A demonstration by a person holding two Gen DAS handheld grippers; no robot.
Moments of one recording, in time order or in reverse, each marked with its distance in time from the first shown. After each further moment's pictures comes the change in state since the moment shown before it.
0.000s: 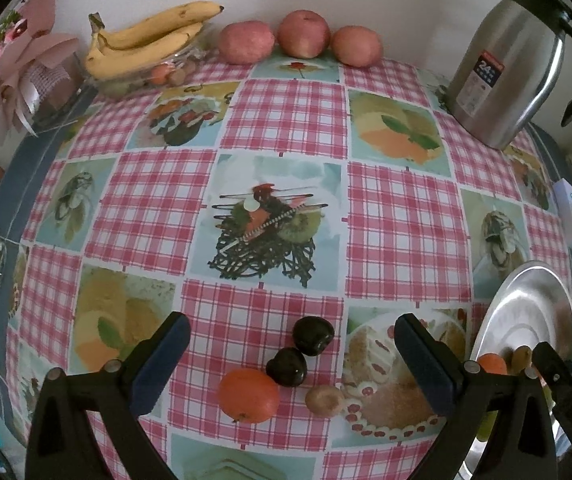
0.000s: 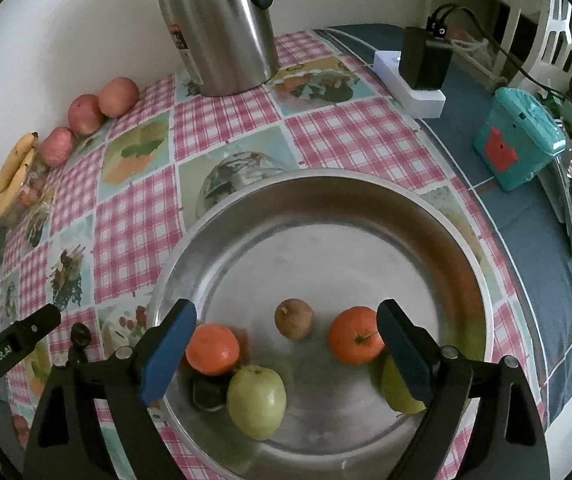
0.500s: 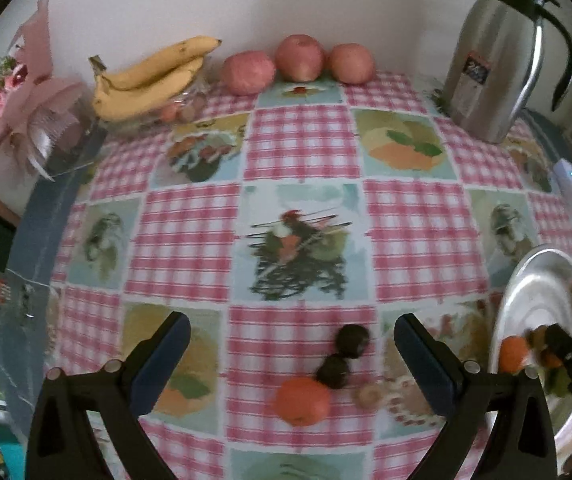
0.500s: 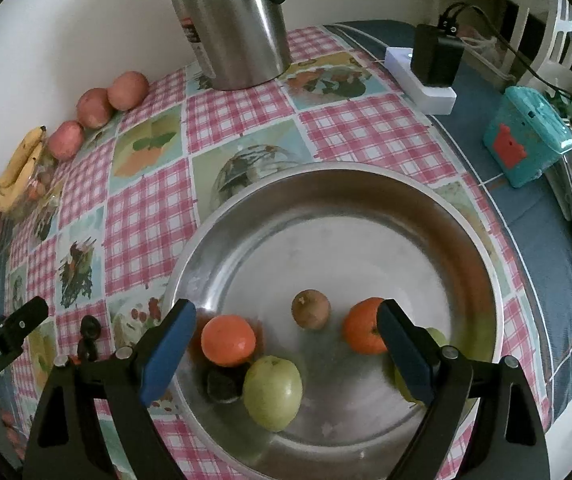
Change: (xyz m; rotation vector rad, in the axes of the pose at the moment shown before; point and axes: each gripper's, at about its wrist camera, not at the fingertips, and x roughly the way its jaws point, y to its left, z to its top) left arm -0.022 0.018 0.007 0.123 -0.056 0.076; right arm -0.003 0.009 -0.002 -0.019 0.017 0.029
